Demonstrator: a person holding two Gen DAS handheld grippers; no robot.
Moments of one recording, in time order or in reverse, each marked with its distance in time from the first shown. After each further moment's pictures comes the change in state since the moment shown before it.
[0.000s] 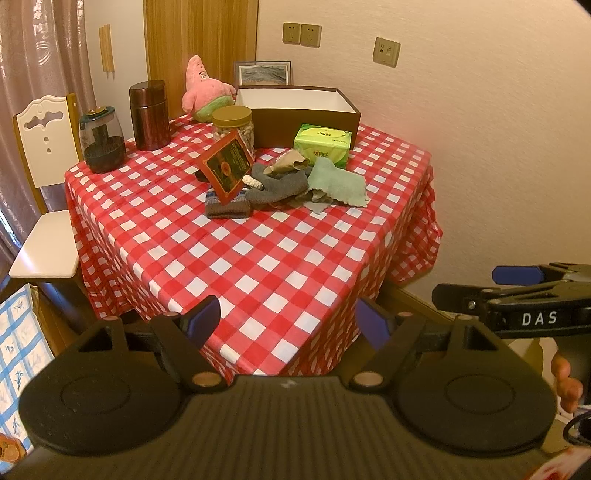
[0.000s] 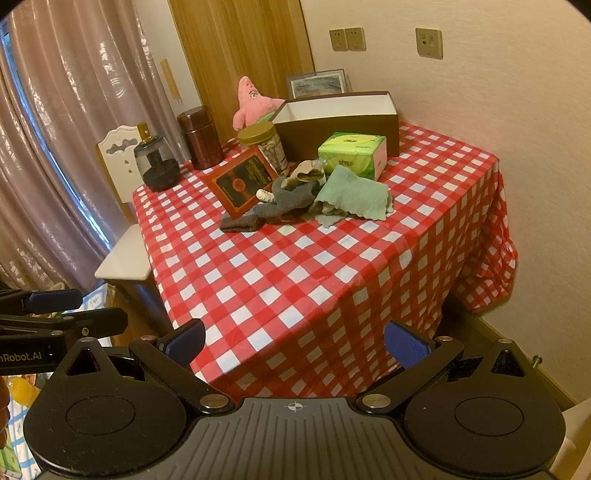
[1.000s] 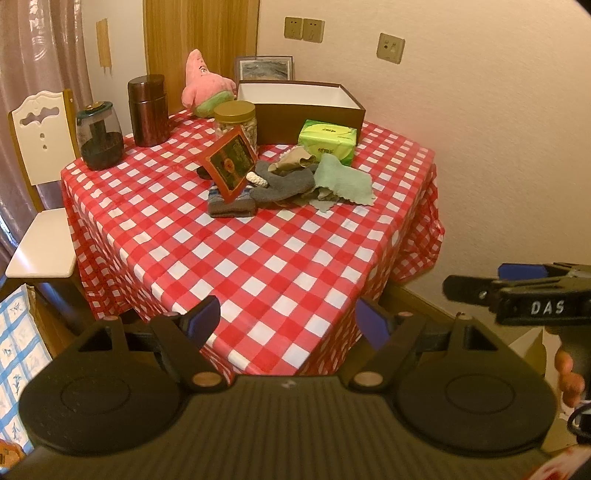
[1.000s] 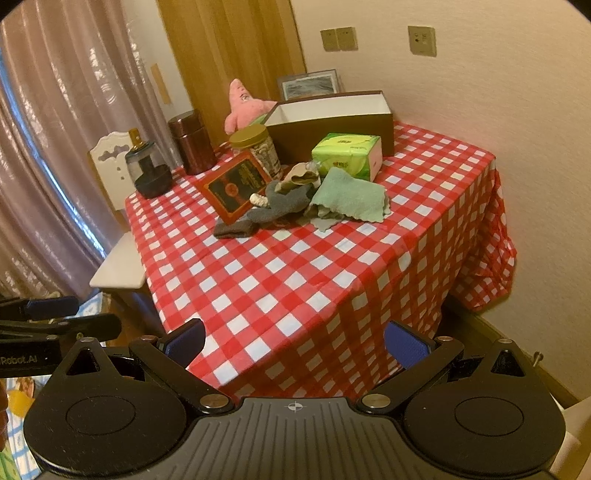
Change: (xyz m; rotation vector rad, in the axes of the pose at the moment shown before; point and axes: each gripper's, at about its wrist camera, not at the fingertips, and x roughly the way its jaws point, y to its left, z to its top) left arm 0.001 0.000 0.000 -0.001 0.005 0.000; right arm 0.001 -0.005 0.010 0.022 -0.016 -0.008
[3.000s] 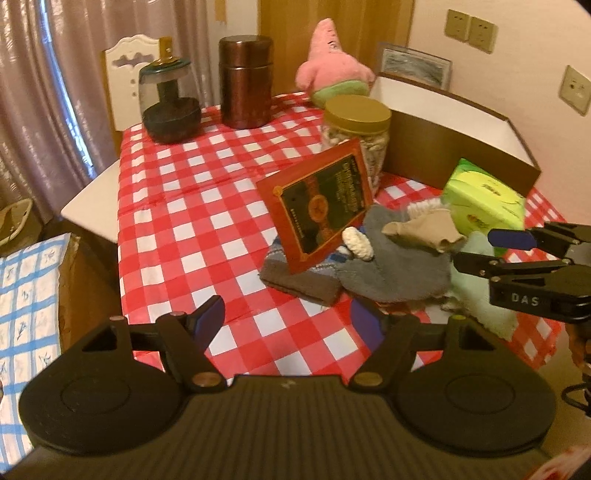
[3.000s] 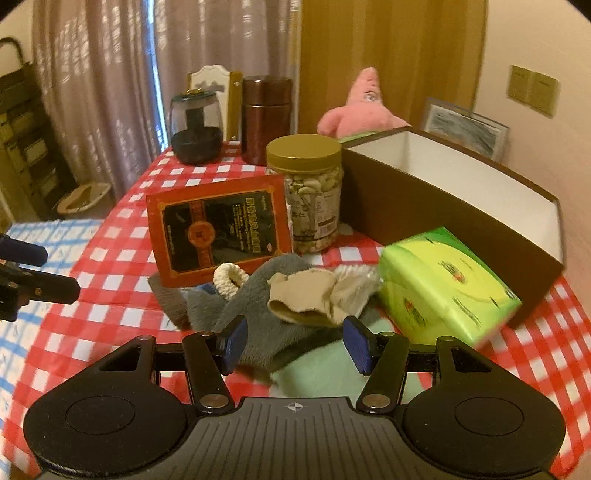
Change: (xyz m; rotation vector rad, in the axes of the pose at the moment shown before) left arm 0.230 0.030 0.126 -0.354 0.047 0.380; right arm 0.320 -0.062 0.187 -0.627 0.027 0.308
